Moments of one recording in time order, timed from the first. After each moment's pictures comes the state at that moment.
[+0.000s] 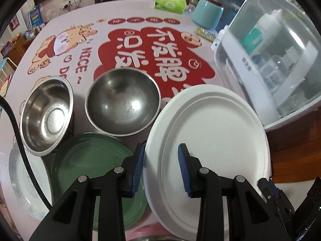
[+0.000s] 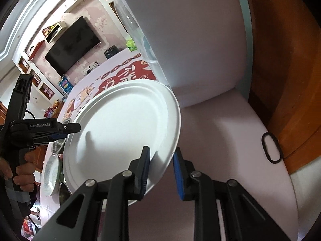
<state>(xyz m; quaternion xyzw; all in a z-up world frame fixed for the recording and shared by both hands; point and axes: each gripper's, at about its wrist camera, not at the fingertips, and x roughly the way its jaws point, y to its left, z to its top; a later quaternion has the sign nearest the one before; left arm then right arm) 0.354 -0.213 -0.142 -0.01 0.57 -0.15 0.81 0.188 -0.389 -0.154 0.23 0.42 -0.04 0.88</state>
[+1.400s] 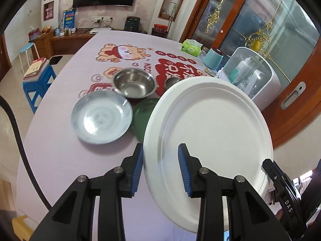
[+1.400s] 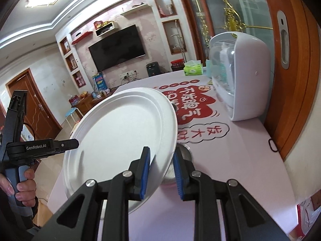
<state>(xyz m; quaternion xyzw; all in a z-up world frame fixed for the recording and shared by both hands) 0.116 -0.002 -0.040 -0.10 0.46 -0.12 0.87 0.037 -0.217 -0.039 0.11 0.33 0.04 0.94</state>
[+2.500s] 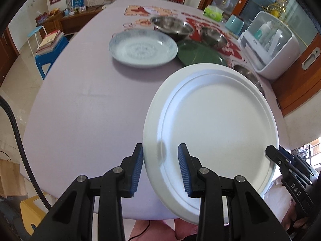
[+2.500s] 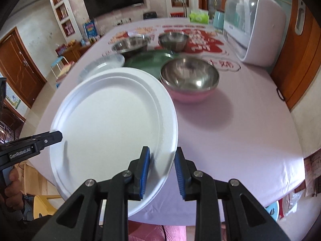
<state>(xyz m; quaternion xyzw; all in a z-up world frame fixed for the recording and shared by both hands) 0.041 0.066 -0.152 -0.06 0.55 -0.08 0.83 0.007 -0.126 -0.133 0.04 0.50 0.01 0.86</state>
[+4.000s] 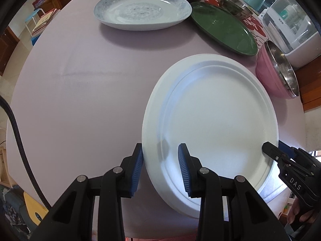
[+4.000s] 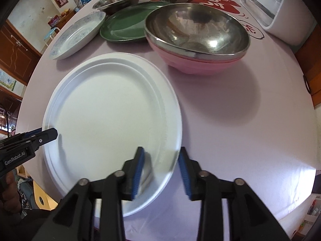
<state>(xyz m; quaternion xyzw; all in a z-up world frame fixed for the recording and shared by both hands) 0.097 0.037 -0.227 -0.05 0.64 -0.05 0.77 0.073 -0.137 -0.204 0.03 0.62 0.03 0.78</state>
